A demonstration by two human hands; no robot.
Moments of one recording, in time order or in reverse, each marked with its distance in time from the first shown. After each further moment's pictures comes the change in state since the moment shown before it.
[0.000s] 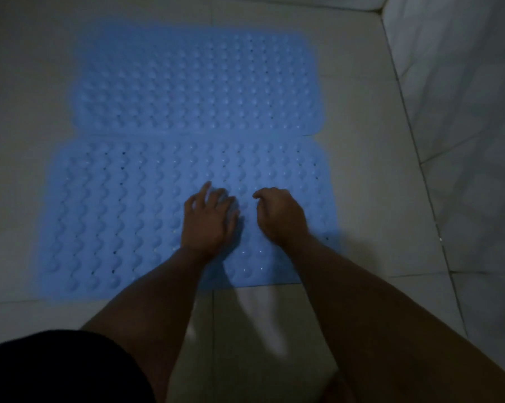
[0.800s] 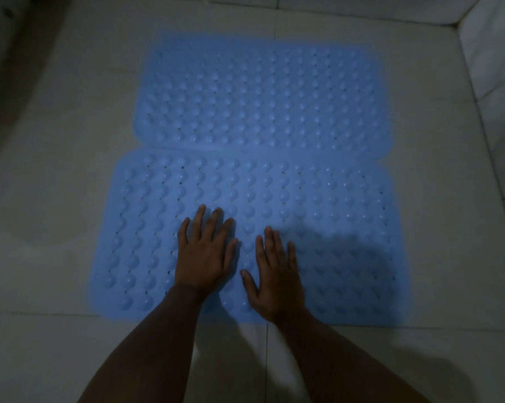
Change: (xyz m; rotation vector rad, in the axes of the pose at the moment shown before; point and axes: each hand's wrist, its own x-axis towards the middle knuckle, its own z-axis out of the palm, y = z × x) left_hand -0.051 -0.120 -0.023 0.128 -0.058 -0.082; right_hand -0.058 -0.074 0.130 -0.301 -0.179 -0.170
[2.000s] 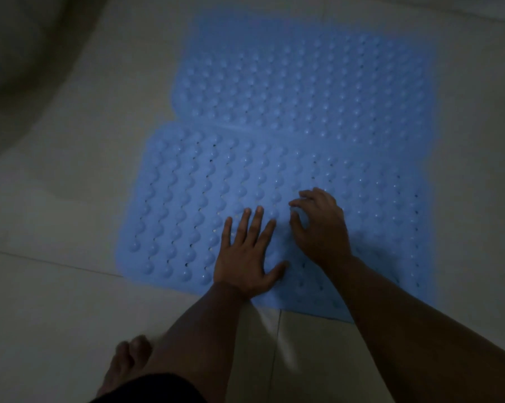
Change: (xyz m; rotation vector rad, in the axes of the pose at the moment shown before) left_hand -0.033 0.050 0.016 -0.070 -0.191 -0.028; right_hand 0.076 0.049 -0.049 0.240 0.302 -0.136
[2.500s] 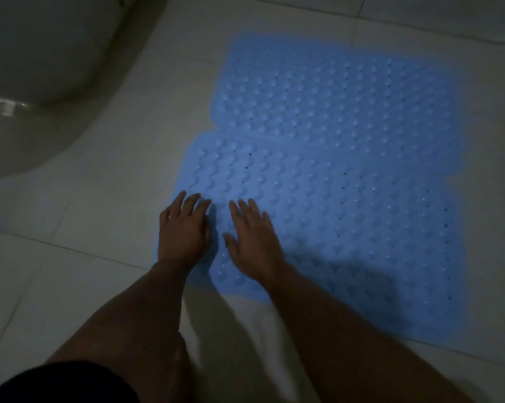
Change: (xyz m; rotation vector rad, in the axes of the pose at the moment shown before) left_hand -0.024 -0.166 -0.066 0.050 0.232 -0.282; right_hand -0.001 -0.161 0.086 -0.025 -0.383 -0.082
